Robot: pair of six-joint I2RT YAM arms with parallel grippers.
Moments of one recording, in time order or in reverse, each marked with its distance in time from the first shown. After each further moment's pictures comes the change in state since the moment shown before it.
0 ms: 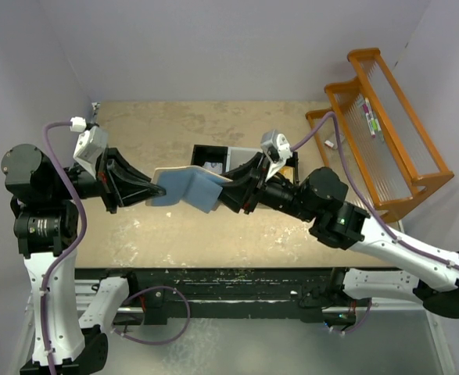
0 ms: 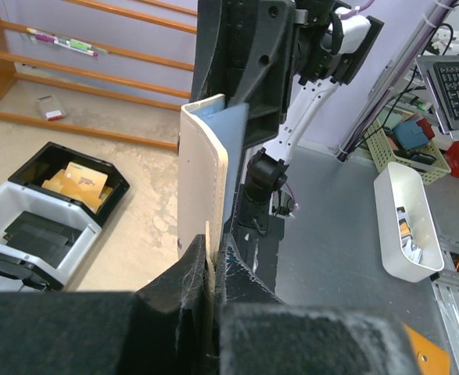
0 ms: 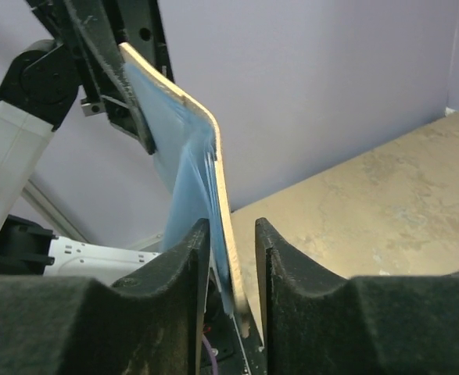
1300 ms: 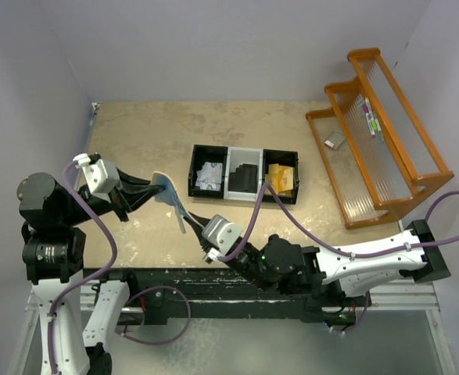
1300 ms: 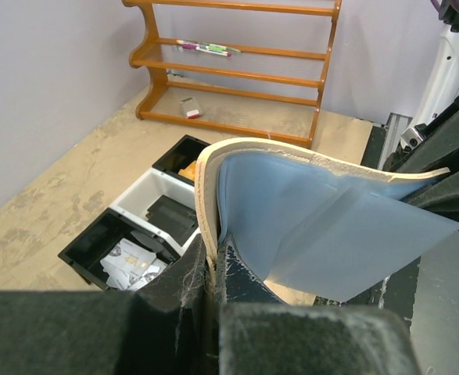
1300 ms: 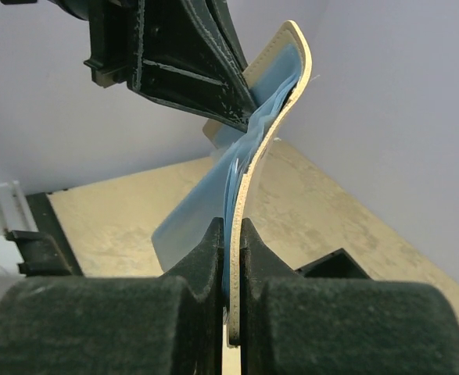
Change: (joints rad) left arm -0.004 -0.182 -0.184 -0.134 -0.336 0.434; right arm 0.577 0.200 -0.077 0.337 0.806 -0.764
